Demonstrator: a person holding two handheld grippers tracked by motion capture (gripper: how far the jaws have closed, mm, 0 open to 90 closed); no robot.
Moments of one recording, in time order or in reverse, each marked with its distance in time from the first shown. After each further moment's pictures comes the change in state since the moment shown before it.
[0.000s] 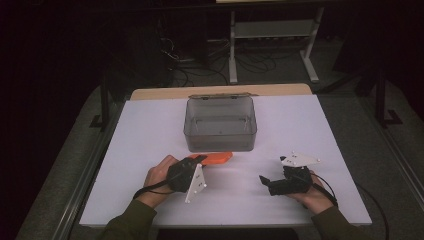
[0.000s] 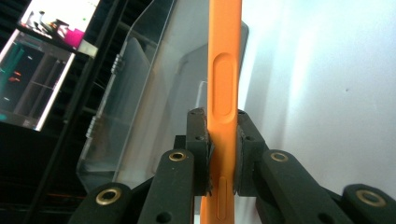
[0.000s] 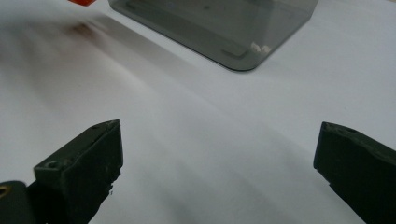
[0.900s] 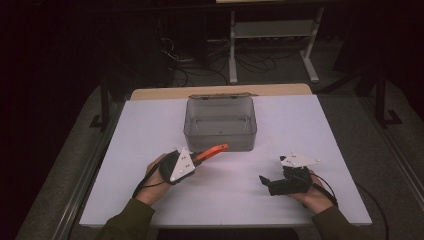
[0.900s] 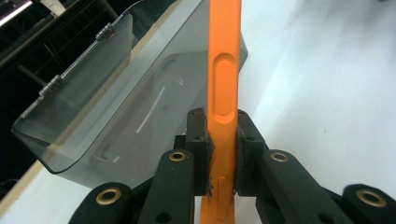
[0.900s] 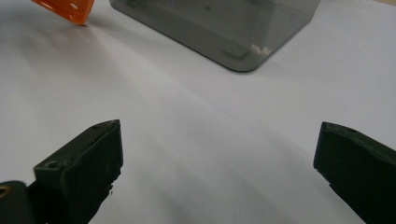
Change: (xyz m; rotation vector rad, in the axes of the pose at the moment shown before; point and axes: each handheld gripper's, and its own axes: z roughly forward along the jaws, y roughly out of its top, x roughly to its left) left arm 0.027 -0.018 -0.001 -0.078 -0.142 -0.403; right arm 0.000 -0.001 0.001 -0.001 -0.001 -0.014
